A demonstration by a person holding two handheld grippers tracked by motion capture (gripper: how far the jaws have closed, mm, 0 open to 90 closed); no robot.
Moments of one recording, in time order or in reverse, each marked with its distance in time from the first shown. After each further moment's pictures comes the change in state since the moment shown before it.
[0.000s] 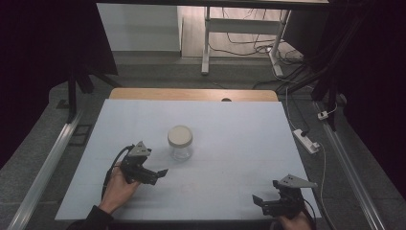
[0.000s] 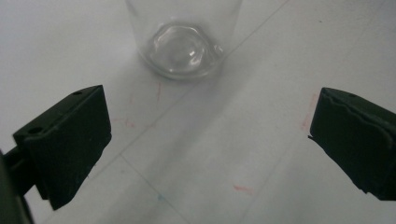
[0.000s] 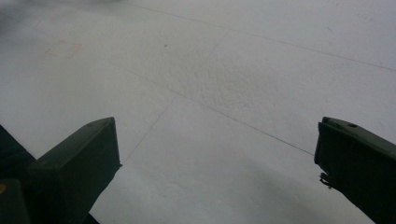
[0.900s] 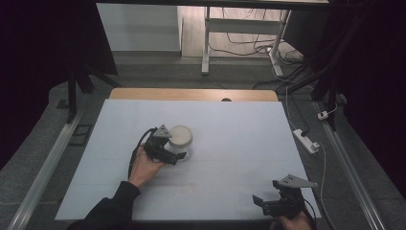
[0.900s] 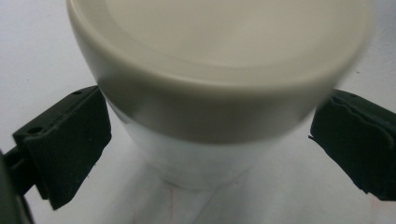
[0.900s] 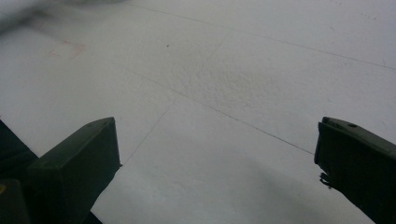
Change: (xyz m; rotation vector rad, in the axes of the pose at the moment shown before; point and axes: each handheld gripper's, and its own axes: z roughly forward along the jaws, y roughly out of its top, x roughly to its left) left arm 0.022 0.052 0.066 -0.019 -0.033 0.042; right arm -0.001 0.000 0.000 -0.001 0.011 0.002
